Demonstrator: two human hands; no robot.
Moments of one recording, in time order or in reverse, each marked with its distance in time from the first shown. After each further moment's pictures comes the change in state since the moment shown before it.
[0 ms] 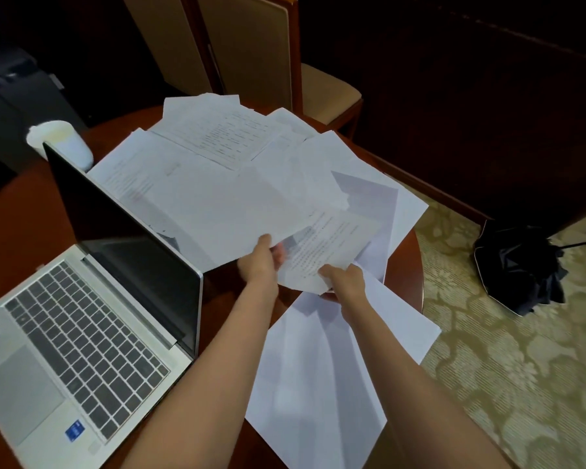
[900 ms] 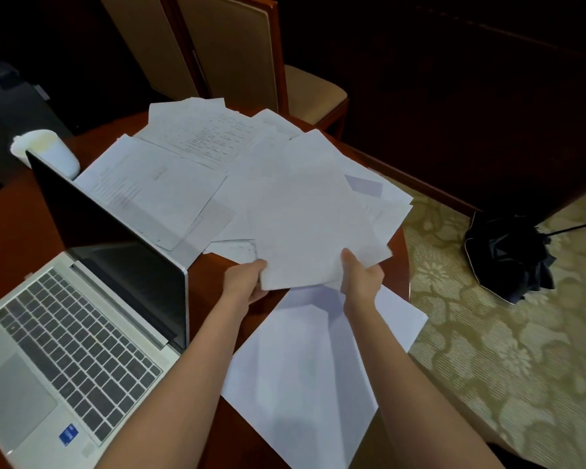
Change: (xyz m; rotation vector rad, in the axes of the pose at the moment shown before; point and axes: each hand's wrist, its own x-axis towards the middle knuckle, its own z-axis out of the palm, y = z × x) left_hand 0.005 -0.006 -0.038 0.537 -0.214 -0.066; right_hand -0.003 0.004 -0.021 0.358 0.366 -0.129
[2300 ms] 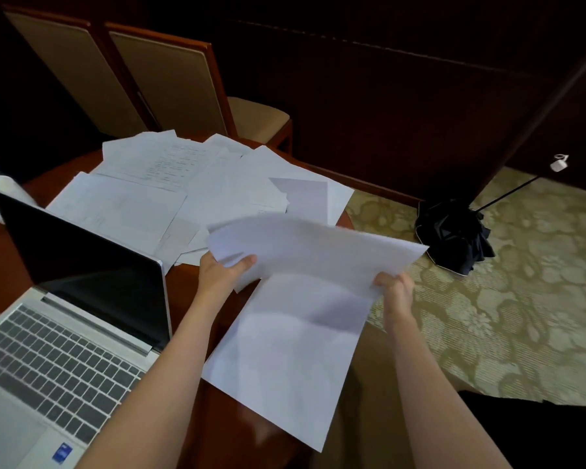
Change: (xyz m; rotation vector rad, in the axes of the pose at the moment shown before) left_hand -0.062 -0.007 -0.004 0.164 -0.152 0.547; right_hand -0.049 -0.024 -0.132 0.070 -0.025 -0.186
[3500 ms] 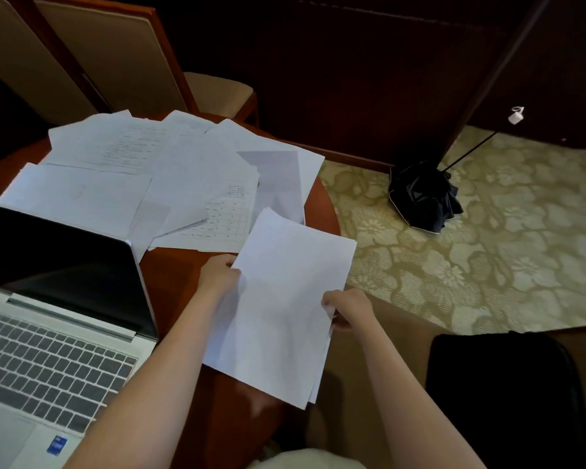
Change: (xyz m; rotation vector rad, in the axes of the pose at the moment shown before) left_hand 0.007 -0.050 0.009 0.722 -0.246 -0.081; right_hand -0.045 0.052 -0.008 -0.581 -0.083 0.578
